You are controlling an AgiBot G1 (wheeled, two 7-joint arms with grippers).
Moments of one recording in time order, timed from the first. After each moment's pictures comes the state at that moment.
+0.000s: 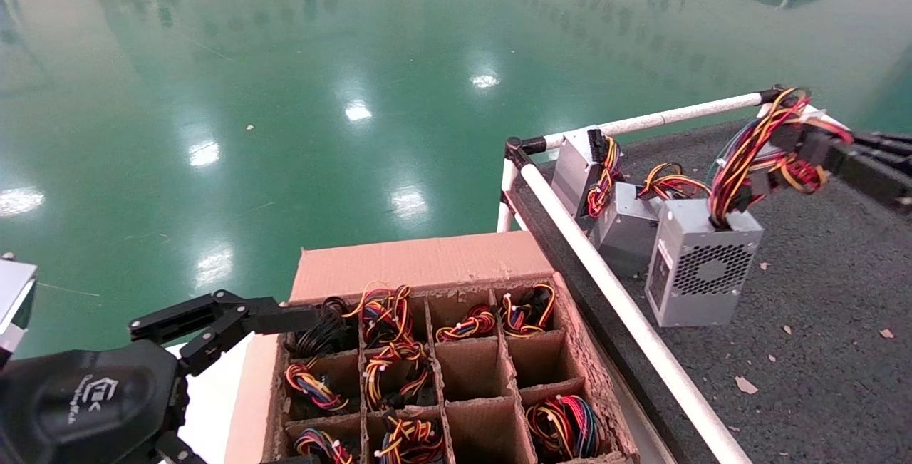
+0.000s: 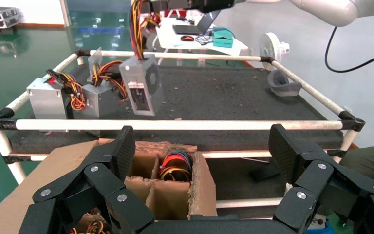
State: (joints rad) left arm -1.09 0.56 0.39 -1.23 0.63 1.43 -0.12; right arm 1.39 -0.53 -0.20 0.71 -0.98 -1.36 0.24
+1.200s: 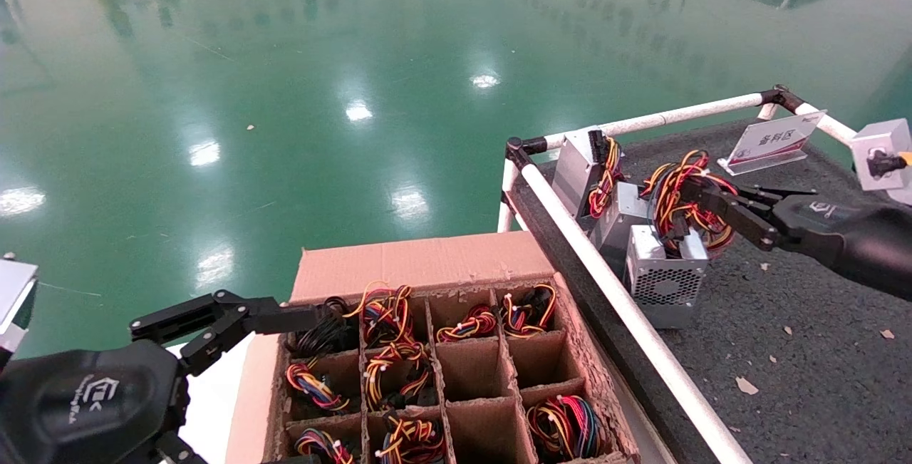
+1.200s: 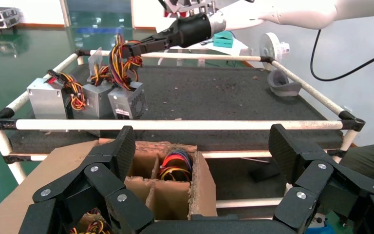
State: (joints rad) left arm -1.09 0.56 0.39 -1.23 0.63 1.43 -0.12; right arm 1.56 -0.74 -0.29 0.27 -1.13 -1.39 -0.06
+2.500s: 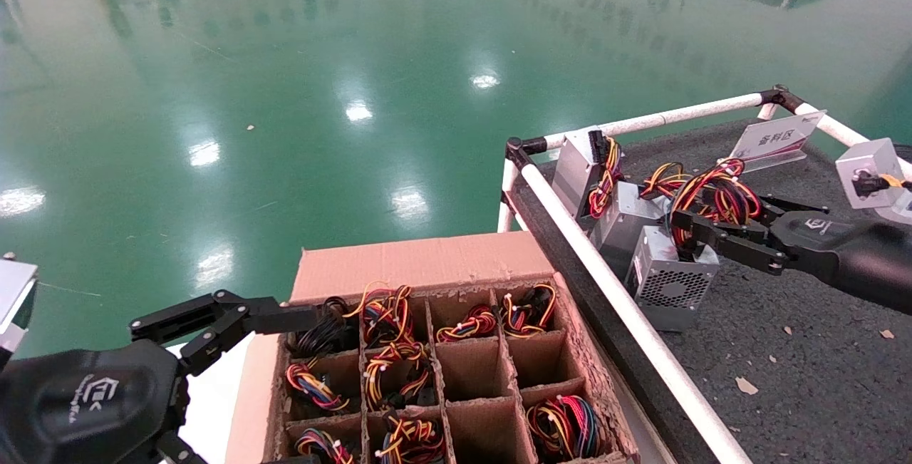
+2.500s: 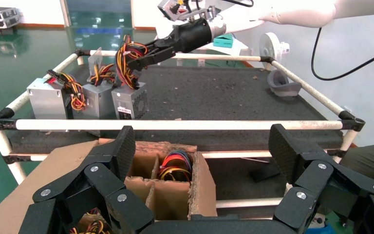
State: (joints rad) left arm -1.09 0.56 0.39 -1.23 0.63 1.43 -0.12; right arm 1.59 -0.74 -0.32 0.21 -1.17 -1.39 -0.13
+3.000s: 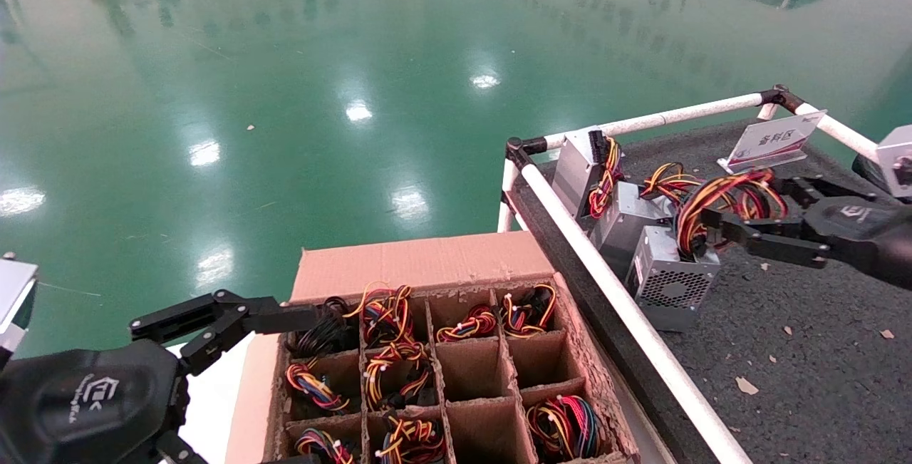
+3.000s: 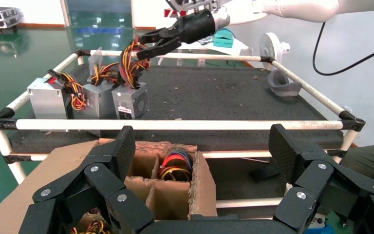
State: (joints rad) left arm -1.09 0.56 0.39 -1.23 0.63 1.43 -0.12; right arm 1.62 -0.70 -0.32 0.23 -1.19 -1.39 -0.15
